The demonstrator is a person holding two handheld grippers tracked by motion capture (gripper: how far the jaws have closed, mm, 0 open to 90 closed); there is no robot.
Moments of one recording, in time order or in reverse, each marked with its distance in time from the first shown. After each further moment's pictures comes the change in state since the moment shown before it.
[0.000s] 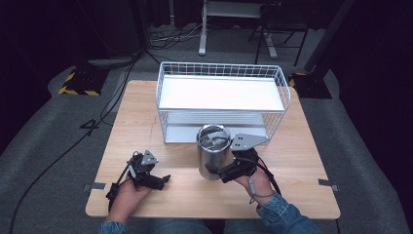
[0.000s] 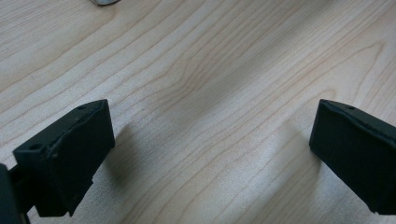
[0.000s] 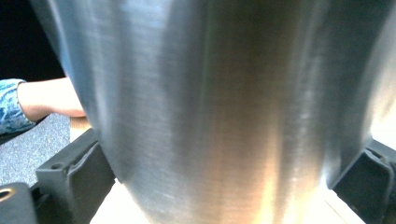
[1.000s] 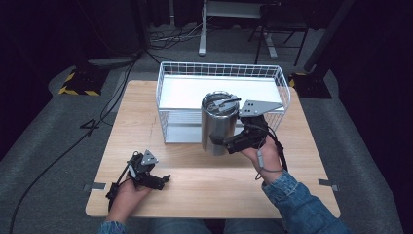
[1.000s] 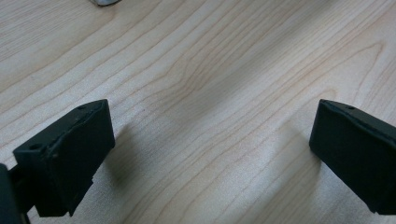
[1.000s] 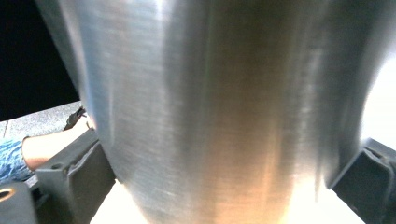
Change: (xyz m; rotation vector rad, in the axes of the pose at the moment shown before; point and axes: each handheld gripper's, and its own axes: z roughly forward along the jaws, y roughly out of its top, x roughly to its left) left arm 0.001 0.000 0.000 -0.001 0.005 0.005; right arm -0.031 0.076 -0.031 -0.040 -0.028 0.027
